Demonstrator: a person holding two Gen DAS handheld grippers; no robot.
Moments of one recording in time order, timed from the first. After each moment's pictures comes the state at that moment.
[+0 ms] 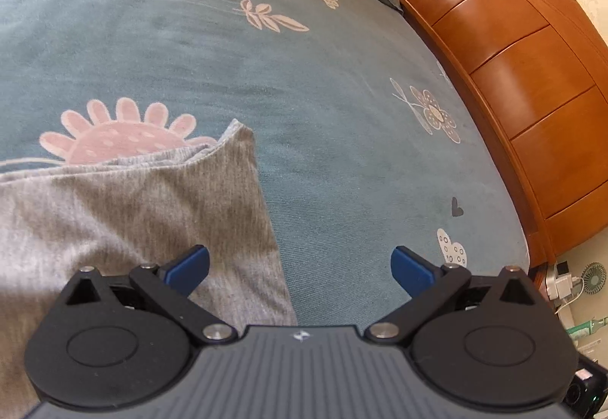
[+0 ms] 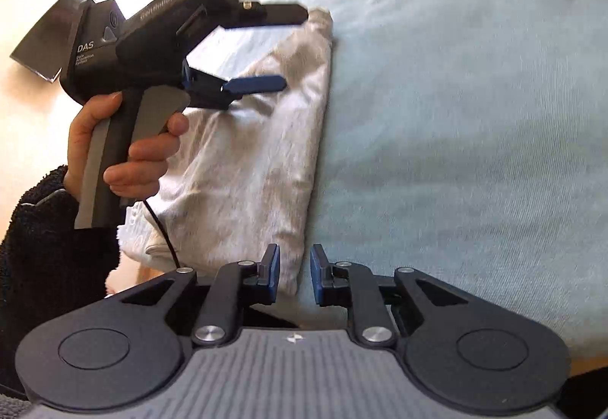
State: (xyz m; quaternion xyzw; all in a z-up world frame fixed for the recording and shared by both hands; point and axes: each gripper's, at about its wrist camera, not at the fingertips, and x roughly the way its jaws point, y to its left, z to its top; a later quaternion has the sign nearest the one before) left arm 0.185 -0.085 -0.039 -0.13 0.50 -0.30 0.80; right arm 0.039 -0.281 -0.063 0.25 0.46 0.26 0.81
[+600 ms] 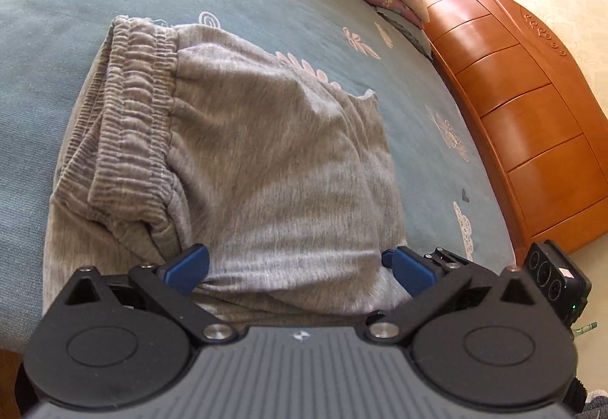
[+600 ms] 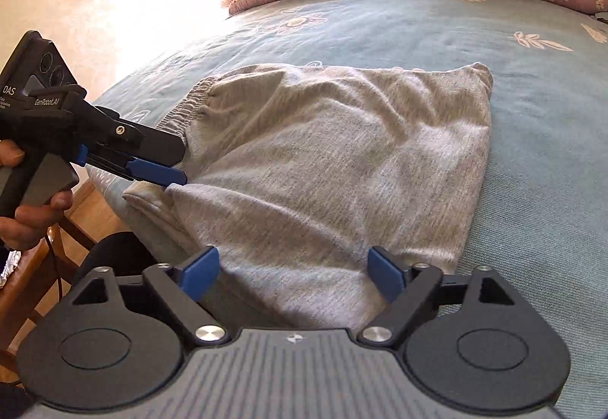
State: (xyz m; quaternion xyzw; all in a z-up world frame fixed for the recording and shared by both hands) left arm 0.069 0.098 -0.069 -0.22 0.48 -0.25 0.81; right arm 0.024 -0.164 -0.078 0.03 0.40 0.31 0.86
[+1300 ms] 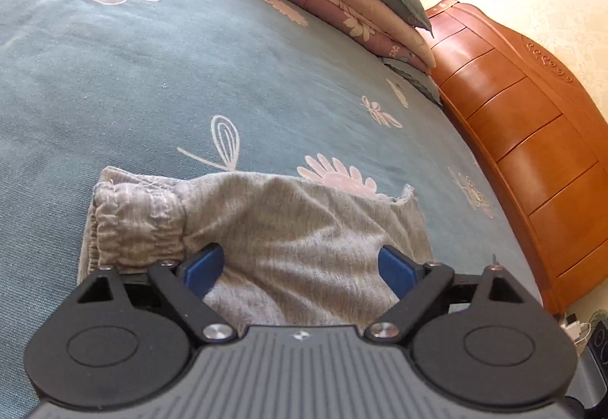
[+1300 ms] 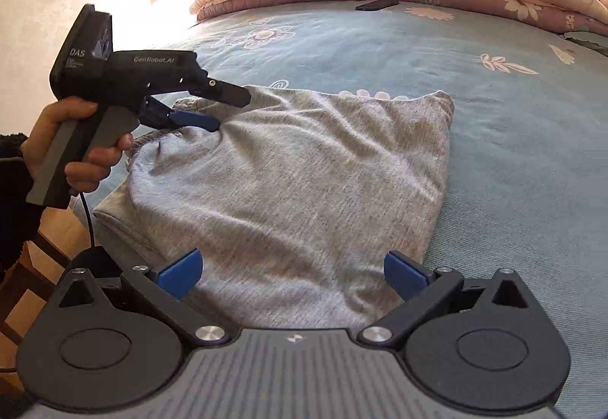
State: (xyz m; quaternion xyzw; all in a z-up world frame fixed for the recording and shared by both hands) left arm 0.157 0.120 -0.065 -0.22 0.41 -0.23 0.85; right arm 0.030 -0.172 -0.056 0.01 0.38 0.24 0.89
